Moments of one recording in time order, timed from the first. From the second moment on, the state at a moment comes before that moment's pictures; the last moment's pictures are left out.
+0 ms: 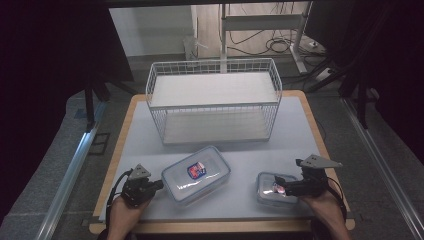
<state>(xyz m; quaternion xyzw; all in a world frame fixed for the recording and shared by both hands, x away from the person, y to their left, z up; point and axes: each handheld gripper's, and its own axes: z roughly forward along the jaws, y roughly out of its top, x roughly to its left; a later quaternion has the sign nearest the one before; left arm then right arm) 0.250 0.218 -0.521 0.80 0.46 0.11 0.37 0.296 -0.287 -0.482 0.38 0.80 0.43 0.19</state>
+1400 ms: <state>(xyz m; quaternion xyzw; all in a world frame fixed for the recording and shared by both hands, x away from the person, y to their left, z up) 0.289 0.189 -0.516 0.80 0.46 0.11 0.36 0.349 -0.167 -0.474 0.33 0.87 0.34 0.11</state>
